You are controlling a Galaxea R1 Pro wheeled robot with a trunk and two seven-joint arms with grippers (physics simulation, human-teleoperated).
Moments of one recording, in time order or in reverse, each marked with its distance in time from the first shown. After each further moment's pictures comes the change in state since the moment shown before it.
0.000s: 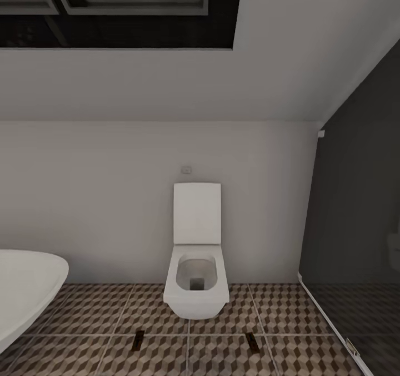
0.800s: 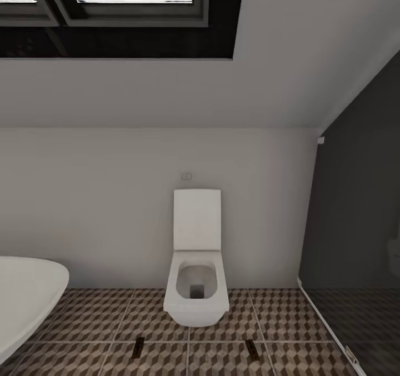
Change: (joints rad) left arm 0.134 -0.001 0.000 0.000 0.001 0.074 -0.101; right arm 0.132 0.013 -0.001 0.000 0.018 -0.009 0.002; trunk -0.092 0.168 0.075
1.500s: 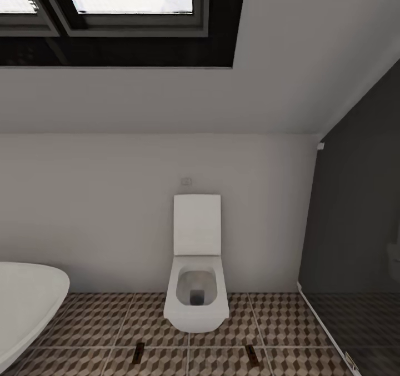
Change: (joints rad) left arm 0.065 -0.001 0.000 0.001 0.000 0.018 -0.012; right arm 0.113 0.000 -0.001 0.000 -0.001 -0.042 0.002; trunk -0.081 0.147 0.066
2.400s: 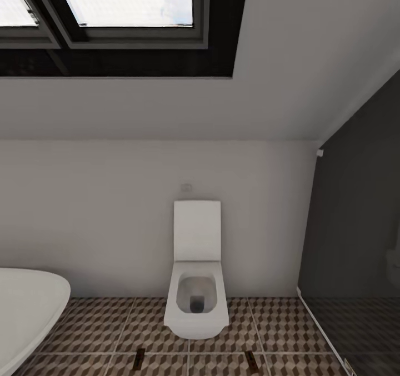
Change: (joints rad) left arm 0.005 0.000 0.000 0.000 0.000 0.000 0.000; right arm 0.049 -0.002 -0.004 0.000 -0.012 -0.097 0.024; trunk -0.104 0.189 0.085
